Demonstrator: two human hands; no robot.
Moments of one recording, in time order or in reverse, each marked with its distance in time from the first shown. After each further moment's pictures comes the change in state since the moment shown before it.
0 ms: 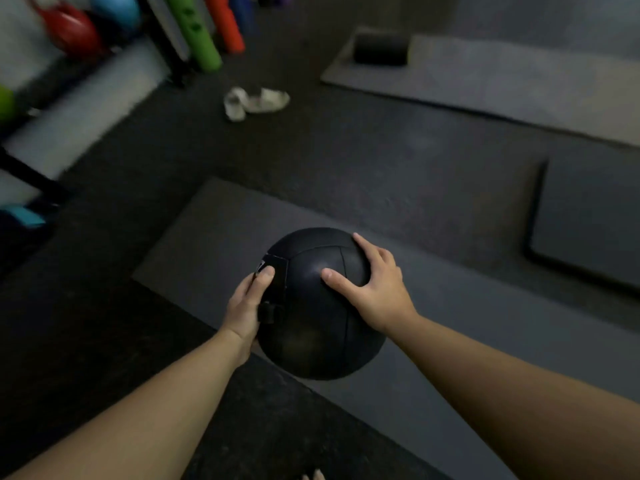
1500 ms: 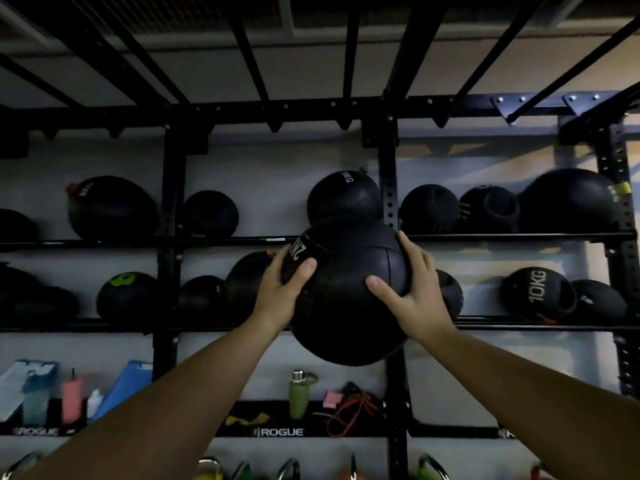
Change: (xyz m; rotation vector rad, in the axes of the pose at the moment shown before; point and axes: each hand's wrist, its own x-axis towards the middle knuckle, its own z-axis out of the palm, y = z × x) left_hand -0.216 0.799 -0.807 0.025 1.044 1.336; right_hand 0.102 -1.165 0.470 0.374 -0.415 -1.473
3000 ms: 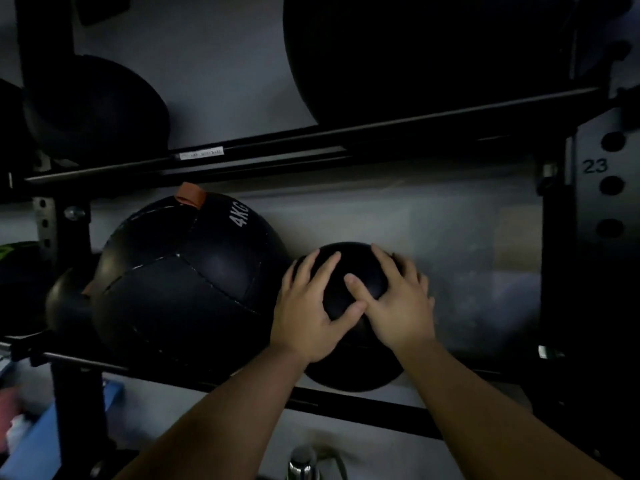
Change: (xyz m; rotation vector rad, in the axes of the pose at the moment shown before) left_hand 0.432 -0.645 0.074 1.130 0.032 0.100; right_hand 0.371 0.653 0.382 -0.267 -0.240 0.162
